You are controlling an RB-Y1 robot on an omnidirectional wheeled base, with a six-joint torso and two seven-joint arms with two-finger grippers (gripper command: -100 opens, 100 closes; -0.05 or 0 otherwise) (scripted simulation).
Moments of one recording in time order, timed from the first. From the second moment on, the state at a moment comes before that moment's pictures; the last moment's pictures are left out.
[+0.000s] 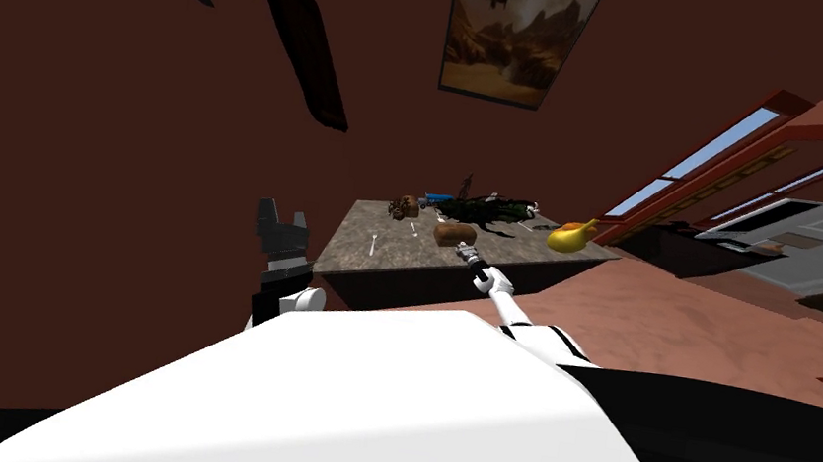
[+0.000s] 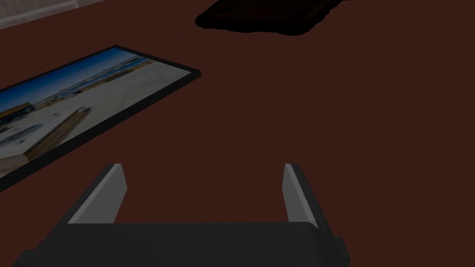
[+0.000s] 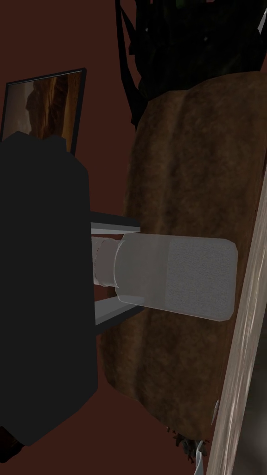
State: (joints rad) left arm 0.46 -0.05 0.06 -2.25 0.09 -0.47 -0.13; right arm -0.19 -0.50 -0.04 -0.93 0.66 -0.35 0.71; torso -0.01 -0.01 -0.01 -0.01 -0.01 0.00
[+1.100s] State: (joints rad) left arm 0.46 -0.05 0.06 -2.25 0.09 -0.47 -0.13; right arm 0.09 -0.55 -0.08 -1.26 0.66 -0.25 0.63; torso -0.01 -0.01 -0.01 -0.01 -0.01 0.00
